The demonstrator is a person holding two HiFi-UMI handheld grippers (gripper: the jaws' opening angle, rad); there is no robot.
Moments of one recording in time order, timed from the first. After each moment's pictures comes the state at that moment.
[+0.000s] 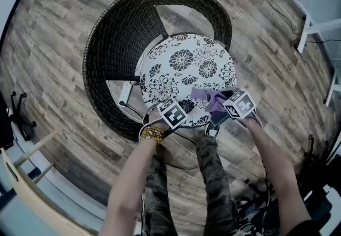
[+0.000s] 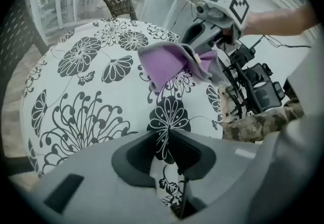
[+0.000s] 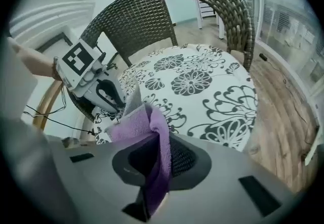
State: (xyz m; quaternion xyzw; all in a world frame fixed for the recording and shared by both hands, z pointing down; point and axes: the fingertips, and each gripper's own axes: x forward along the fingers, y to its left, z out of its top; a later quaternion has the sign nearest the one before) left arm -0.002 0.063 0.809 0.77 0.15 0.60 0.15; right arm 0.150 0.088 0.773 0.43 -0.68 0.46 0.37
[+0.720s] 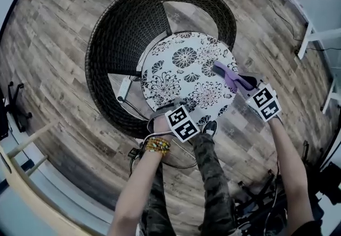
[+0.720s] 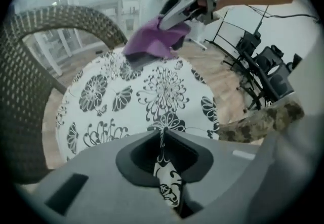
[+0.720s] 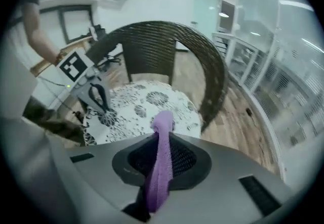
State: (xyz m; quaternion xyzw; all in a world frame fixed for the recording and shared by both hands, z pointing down) left arm 0.021 0.061 0.762 0.81 0.08 0.58 0.03; right arm 0.218 0.041 0.668 0.47 -0.74 0.24 0.42
